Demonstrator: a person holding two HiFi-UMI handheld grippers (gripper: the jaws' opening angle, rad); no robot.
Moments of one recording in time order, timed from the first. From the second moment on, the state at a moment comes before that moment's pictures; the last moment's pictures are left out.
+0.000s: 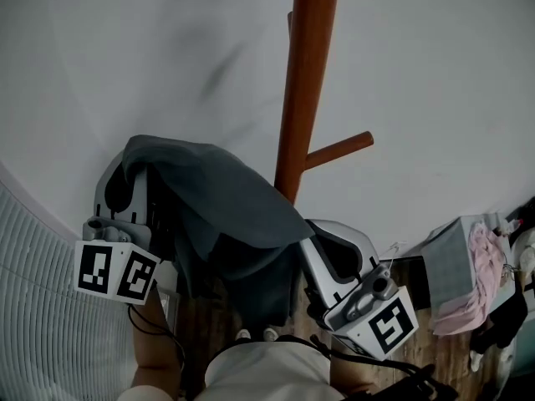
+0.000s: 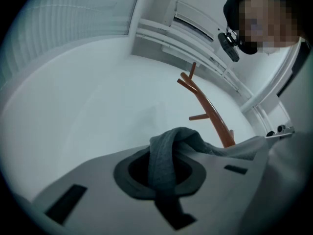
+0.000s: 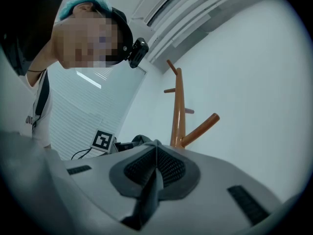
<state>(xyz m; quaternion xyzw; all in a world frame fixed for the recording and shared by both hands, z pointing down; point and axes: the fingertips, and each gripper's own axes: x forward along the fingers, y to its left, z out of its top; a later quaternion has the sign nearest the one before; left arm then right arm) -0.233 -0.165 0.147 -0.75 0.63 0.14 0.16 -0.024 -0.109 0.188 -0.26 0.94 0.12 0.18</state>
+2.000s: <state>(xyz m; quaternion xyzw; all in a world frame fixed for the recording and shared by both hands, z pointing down) -0.186 -0.267 0.249 -0.83 0.55 -0.02 0.07 -0.021 -0.116 0.250 -0.36 0.93 0.05 0.10</state>
